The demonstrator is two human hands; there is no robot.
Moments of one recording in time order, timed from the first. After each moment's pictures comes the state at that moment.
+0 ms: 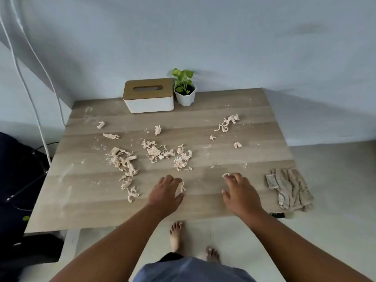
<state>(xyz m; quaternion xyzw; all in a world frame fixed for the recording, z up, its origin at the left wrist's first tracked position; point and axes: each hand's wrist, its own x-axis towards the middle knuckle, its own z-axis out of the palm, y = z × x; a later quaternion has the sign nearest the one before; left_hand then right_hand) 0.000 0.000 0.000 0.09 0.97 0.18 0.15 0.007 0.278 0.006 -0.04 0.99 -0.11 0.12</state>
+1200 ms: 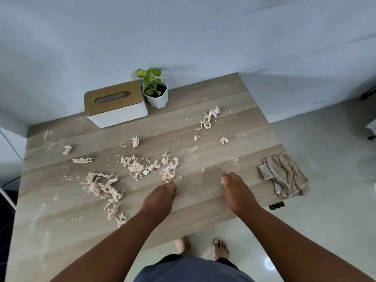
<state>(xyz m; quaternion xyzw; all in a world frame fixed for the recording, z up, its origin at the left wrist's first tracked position) -0.061 -0.006 -0.026 0.18 0.94 0.21 0.20 -0.012 0.277 -0.024 0.06 0.97 -0.18 0.14</state>
